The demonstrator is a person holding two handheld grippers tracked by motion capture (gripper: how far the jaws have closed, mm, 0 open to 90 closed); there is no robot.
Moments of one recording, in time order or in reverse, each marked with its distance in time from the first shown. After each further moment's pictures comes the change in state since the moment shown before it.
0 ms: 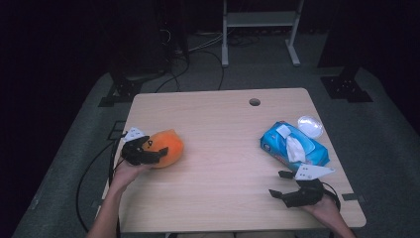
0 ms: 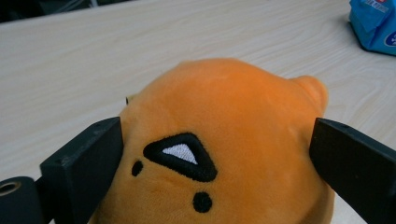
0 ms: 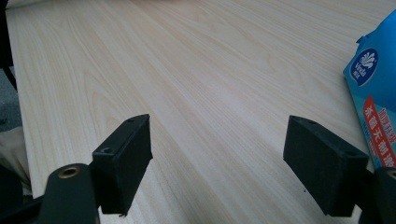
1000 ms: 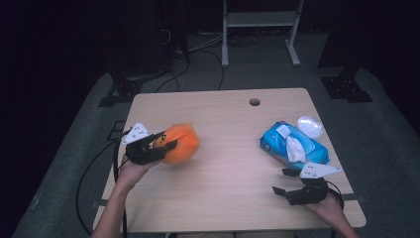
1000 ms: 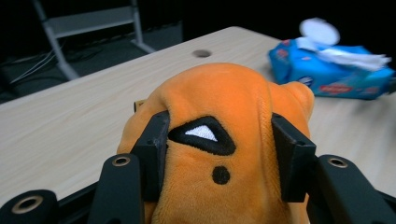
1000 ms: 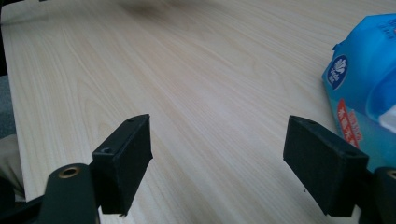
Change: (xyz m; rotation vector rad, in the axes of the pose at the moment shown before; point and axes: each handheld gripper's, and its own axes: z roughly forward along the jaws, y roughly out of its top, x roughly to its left) left arm -0.062 0.045 -0.027 -0.170 -0.144 0.139; right arm -0.007 0.000 -0.009 -0.032 -0.024 0.009
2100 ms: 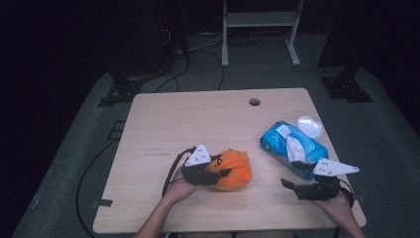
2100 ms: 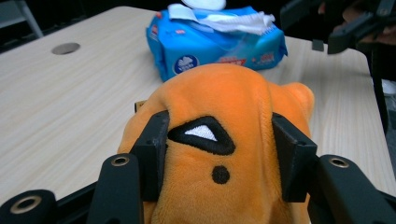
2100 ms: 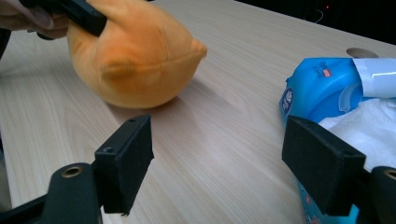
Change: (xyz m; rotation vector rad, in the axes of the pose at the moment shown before) left arm -0.109 -0.018 0.092 0.075 -0.278 0.148; right arm -0.007 0.008 -0.026 -0.105 -0.072 -0.010
